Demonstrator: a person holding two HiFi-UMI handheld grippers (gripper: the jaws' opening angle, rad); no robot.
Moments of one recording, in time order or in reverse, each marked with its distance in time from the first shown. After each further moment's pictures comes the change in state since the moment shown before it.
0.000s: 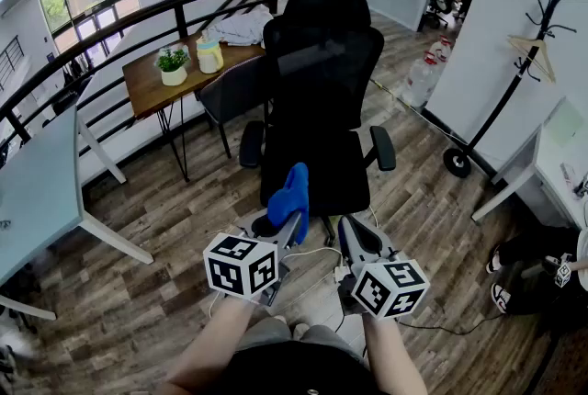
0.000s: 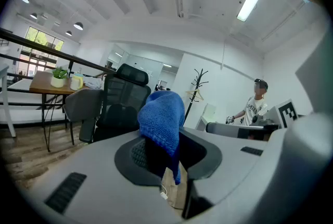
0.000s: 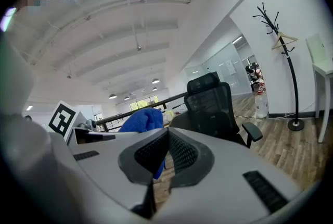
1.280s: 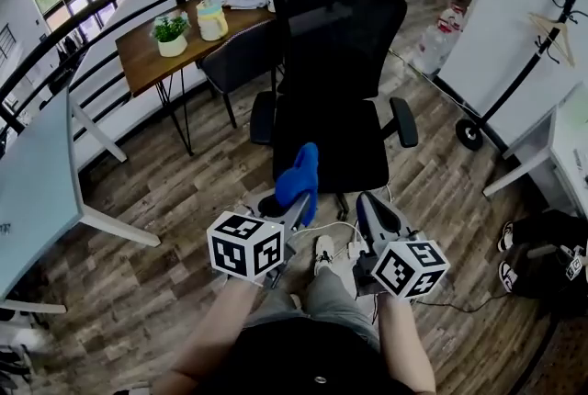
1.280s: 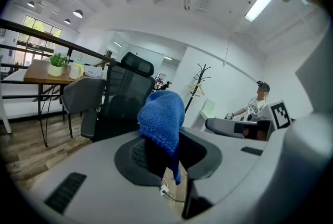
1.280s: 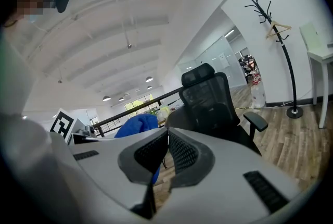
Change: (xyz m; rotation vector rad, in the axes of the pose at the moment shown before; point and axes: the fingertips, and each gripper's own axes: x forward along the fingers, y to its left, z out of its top) left arm 0.021 0.072 -0.009 -0.039 0.091 -0.049; right arm 0.065 -0.013 -0.019 0.089 0.025 -0.043
